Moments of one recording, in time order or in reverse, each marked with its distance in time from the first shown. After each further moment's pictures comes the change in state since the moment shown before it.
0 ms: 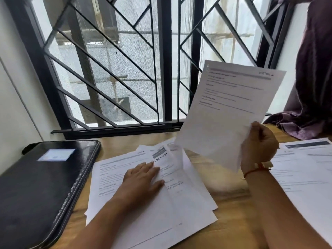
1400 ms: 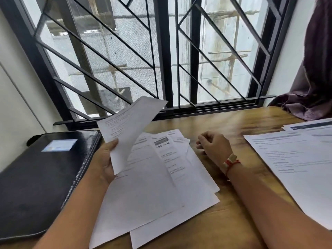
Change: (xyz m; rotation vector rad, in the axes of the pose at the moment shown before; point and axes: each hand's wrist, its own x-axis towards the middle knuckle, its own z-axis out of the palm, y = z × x) left_hand -0.001 -0.046 -0.042 -1.998 0.385 -0.426; right_hand -0.082 0.014 0.021 -0.288 -0.889 0.100
